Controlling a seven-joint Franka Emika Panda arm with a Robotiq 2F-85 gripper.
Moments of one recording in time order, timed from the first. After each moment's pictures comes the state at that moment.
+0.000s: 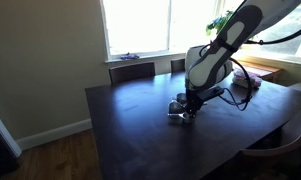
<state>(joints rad) 0.17 0.69 -0.06 -1.96 -0.08 2.61 0.18</state>
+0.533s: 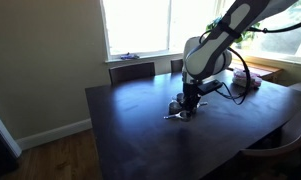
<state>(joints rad) 0.11 0.61 0.04 -1.97 -0.05 2.53 0.03</state>
